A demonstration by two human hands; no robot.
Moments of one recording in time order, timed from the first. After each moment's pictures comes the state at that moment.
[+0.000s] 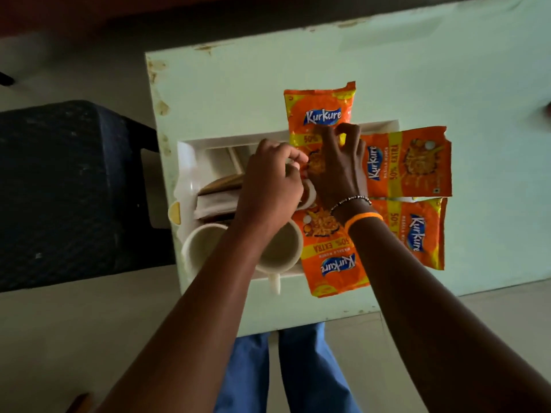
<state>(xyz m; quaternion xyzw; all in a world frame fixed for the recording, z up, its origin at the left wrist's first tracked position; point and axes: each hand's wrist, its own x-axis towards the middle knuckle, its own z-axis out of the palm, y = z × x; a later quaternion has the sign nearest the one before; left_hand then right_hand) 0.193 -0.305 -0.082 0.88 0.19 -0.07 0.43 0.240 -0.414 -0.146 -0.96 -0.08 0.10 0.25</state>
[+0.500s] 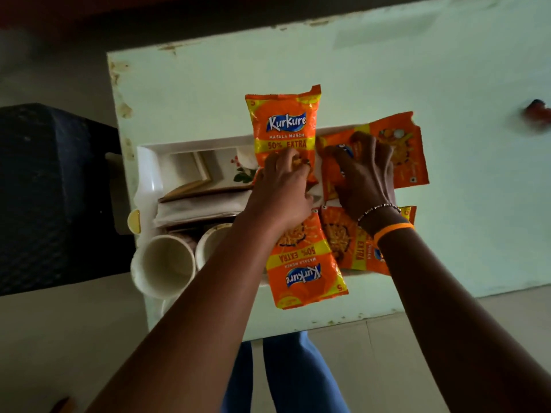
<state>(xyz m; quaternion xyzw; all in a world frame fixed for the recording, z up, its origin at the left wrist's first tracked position) 0.222 -0.363 -0.118 0.93 0.06 -0.27 0.25 0.261 -0.502 -0.150 -0.98 -0.13 0.13 0.11</state>
